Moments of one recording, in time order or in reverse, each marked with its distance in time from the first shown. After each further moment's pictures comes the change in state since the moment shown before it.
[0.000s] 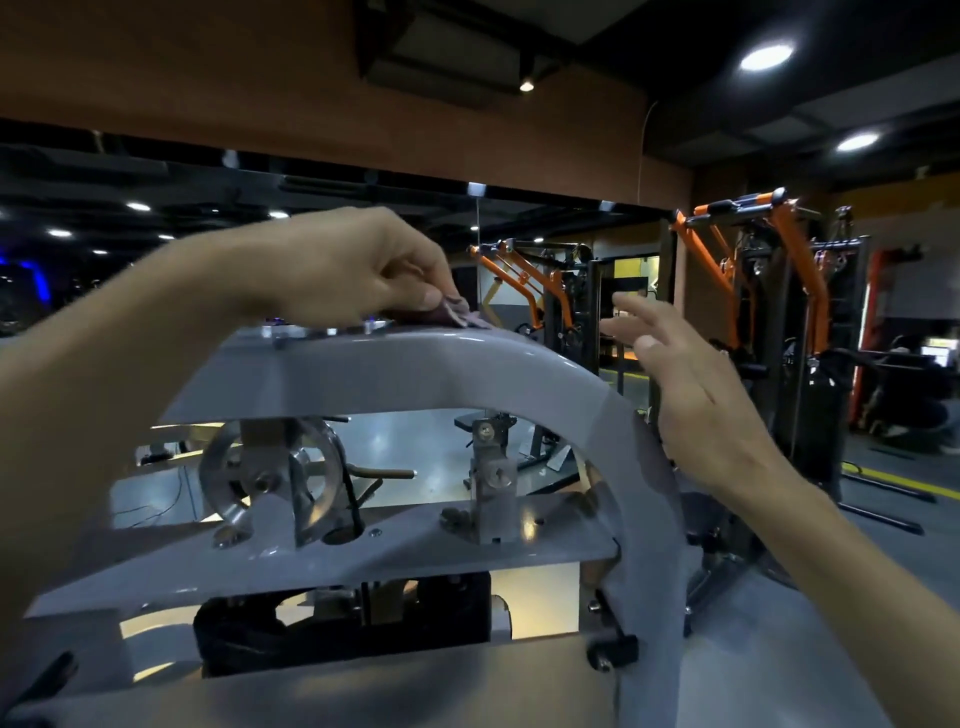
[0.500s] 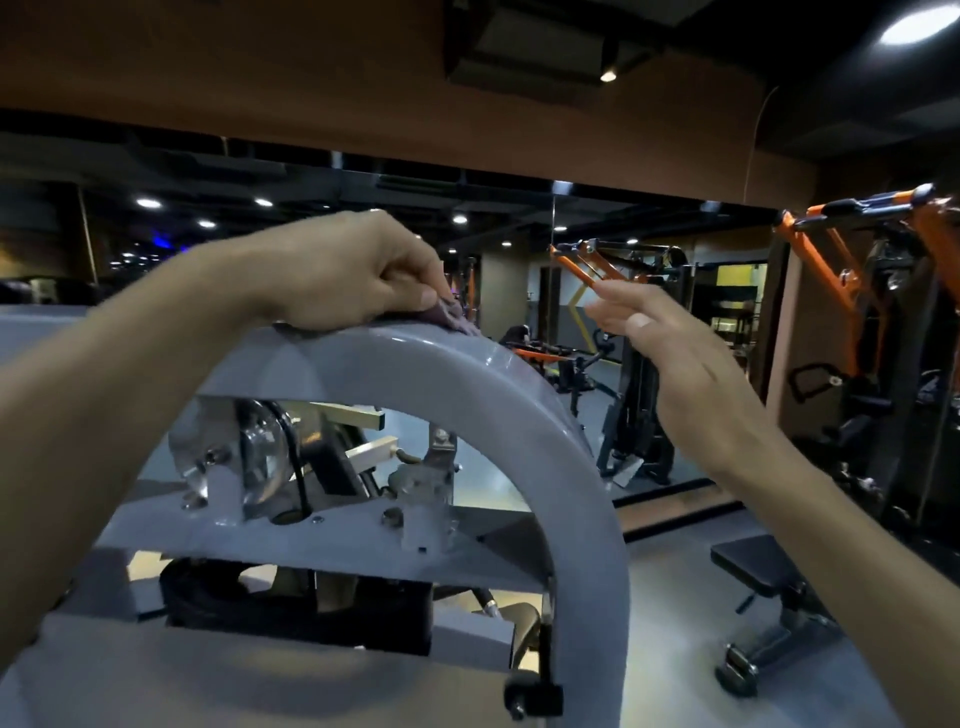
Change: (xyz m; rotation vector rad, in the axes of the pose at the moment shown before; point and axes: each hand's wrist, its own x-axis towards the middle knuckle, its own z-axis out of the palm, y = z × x) left_hand 0.027 0.039 0.024 0.005 0.073 -0.191; right_hand 0.046 0.049 -0.029 0.208 -0.212 -0.105
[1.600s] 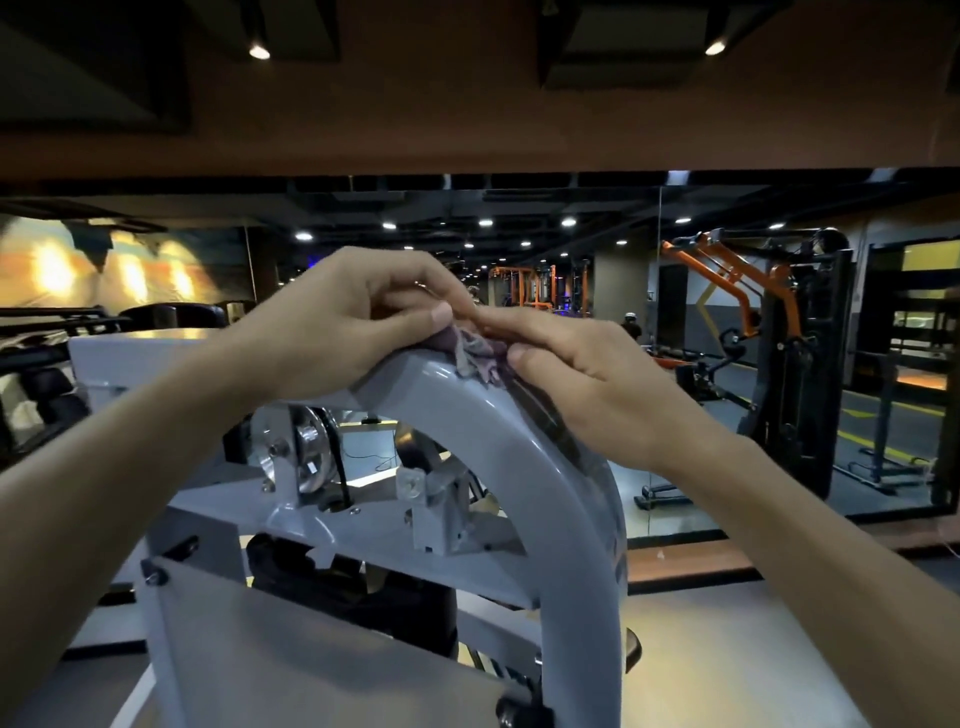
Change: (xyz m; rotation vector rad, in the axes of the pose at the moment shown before) left_hand -0.034 0.050 0.027 -0.142 0.254 -0.071; right_hand 0.033 -0.009 0.024 0.069 -0.353 -0.330
